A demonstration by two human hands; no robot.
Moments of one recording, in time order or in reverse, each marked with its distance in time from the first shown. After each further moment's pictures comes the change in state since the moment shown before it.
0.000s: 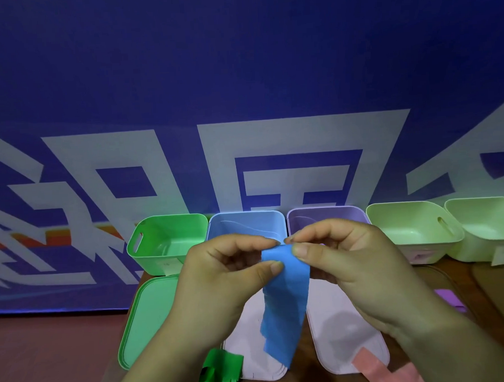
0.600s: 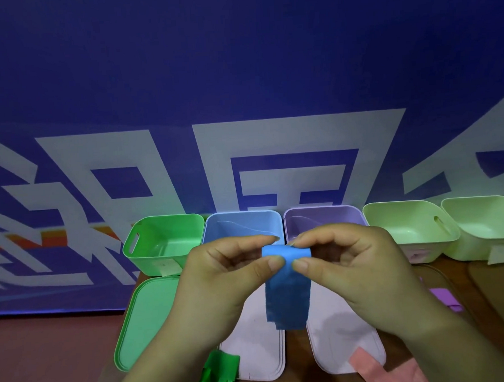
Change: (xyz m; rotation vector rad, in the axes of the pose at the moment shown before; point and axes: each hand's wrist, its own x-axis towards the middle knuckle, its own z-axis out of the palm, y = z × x) left_hand -0.001 0.002 0.010 -0.031 -0.008 -0.061; right_hand -0.005 0.006 -0.016 -0.208 -0.014 -0.213
